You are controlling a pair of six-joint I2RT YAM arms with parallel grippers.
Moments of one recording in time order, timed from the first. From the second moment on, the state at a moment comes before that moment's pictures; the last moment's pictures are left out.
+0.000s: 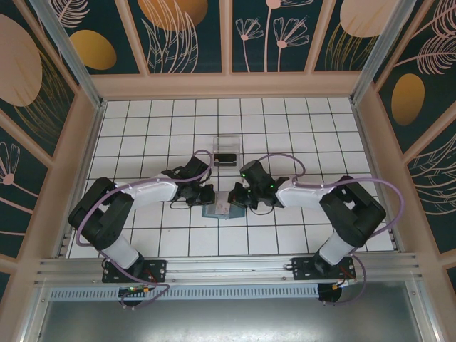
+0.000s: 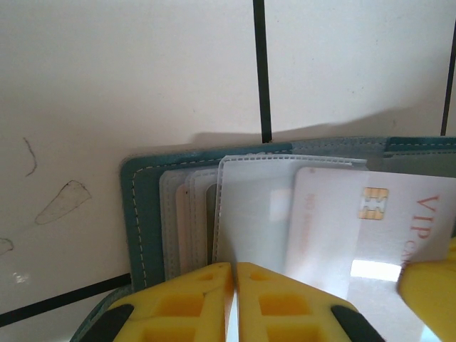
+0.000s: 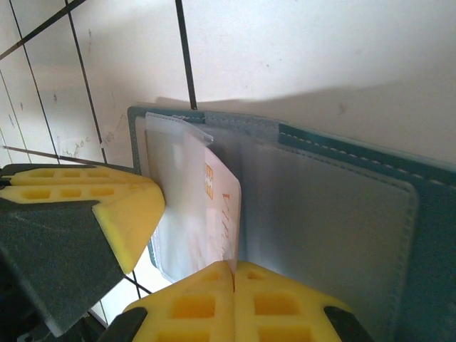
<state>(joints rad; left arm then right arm) -0.66 1.63 0.82 -0.34 0.25 -0.68 0.79 1.59 0.74 -0.07 -0.35 1.01</state>
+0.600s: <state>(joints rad) -0.66 1.59 0.80 -0.38 0.22 -0.68 0.78 1.39 0.74 -0.23 -0.21 0.89</state>
